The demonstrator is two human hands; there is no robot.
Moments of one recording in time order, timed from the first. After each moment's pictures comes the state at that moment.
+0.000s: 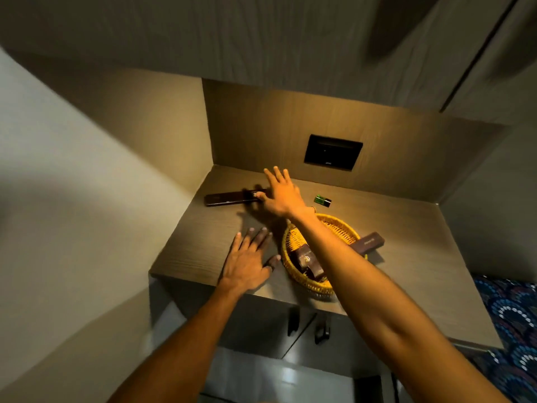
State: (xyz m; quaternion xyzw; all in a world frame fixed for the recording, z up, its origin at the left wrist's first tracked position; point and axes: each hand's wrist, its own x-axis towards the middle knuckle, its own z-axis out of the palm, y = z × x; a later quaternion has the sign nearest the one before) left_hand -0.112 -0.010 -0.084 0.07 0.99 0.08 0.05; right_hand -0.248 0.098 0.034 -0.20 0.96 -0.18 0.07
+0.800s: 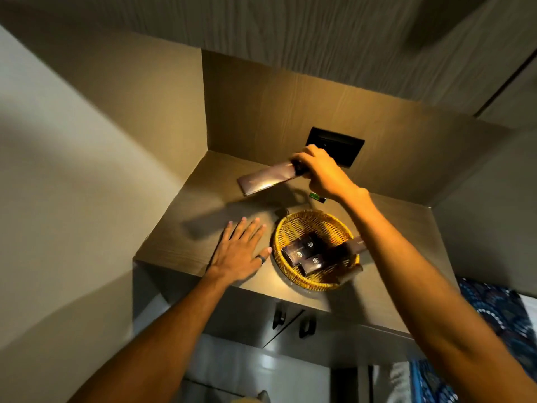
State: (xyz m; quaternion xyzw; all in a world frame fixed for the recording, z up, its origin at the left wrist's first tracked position) left_hand -0.120 -0.016 -0.096 0.07 0.99 0.08 0.01; right_hand -0.287 0.184 0.079 -0.34 0.94 -0.06 -0.06
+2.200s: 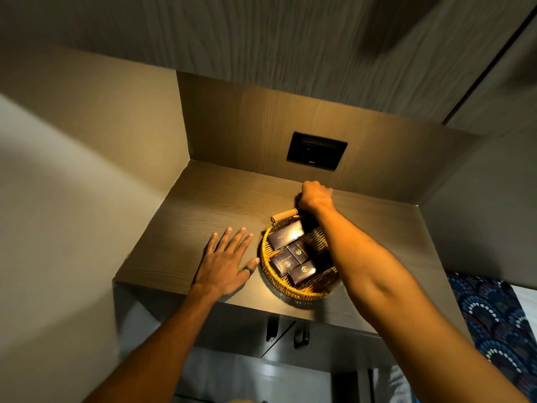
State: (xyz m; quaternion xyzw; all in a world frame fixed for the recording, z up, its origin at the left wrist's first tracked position) left_hand -0.121 -0.015 -0.099 0.07 0.99 0.11 0.01; right_hand -0.302 0.195 0.029 -0.03 0.99 0.00 0.13
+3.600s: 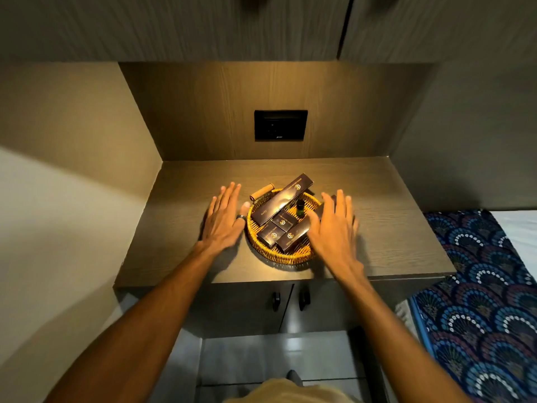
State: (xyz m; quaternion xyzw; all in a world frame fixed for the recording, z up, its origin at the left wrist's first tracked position) left_hand -0.179 0.008 -0.033 0.12 0.96 0.24 -0.04; right_hand -0.103 0.262 0.013 0.12 0.96 -0.25 -0.09
